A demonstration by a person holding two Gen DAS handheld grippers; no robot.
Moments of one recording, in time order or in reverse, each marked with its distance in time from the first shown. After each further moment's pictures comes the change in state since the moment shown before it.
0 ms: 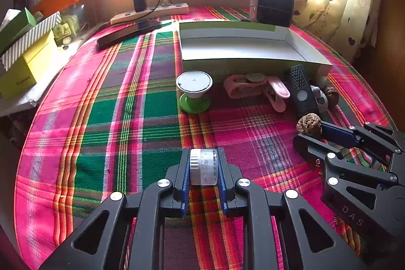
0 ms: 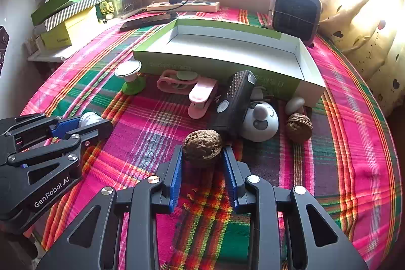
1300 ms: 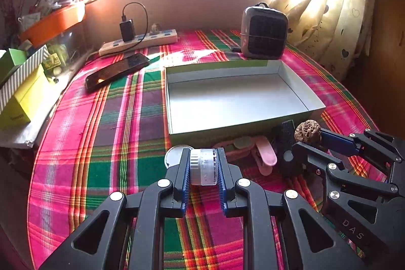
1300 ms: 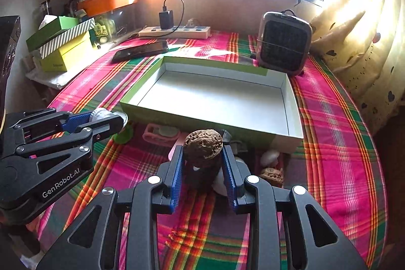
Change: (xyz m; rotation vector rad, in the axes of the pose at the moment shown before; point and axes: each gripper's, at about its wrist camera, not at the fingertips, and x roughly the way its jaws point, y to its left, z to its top) left arm -0.002 -0.007 0.068 0.034 -0.063 -0.033; right arm -0.015 -0.022 0.049 0.015 -0.092 -0.015
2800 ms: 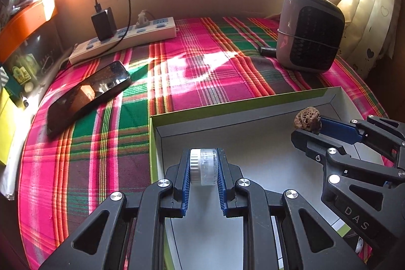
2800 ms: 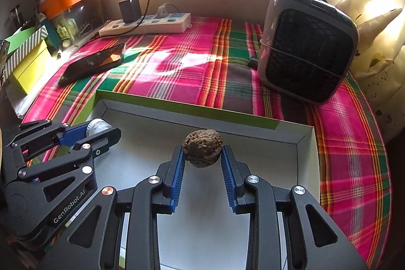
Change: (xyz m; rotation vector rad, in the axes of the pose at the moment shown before) left arm 0.128 0.014 0.090 0.014 0.113 0.016; right arm 0.126 -0.044 0.088 0.034 0.151 -0.012
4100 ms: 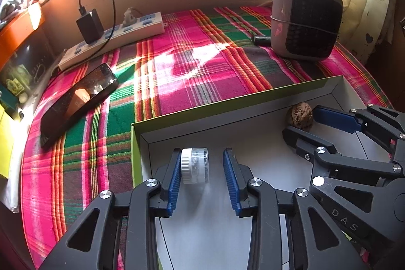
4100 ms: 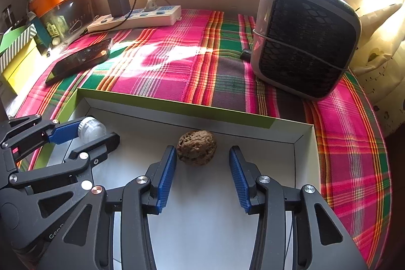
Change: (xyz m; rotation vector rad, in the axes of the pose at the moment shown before) left arm 0.012 -0.010 0.007 0.058 0.046 0.000; right arm 0.007 -0.007 -0.001 0.025 0.020 -0.037
